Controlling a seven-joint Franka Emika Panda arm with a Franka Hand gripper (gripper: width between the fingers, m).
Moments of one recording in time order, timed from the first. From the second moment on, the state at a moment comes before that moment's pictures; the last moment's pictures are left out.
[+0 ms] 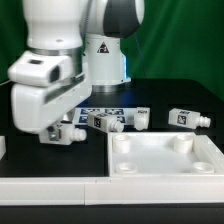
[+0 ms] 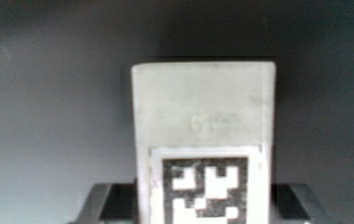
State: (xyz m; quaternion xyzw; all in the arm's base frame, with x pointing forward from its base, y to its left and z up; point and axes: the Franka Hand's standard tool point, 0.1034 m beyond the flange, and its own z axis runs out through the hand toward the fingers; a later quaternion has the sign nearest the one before) arm 0.479 -0.109 0.026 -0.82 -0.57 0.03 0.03
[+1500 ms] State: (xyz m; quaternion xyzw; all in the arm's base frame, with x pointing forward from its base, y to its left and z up) arm 0.435 -0.134 0.022 -0.21 -0.97 0.06 0.12
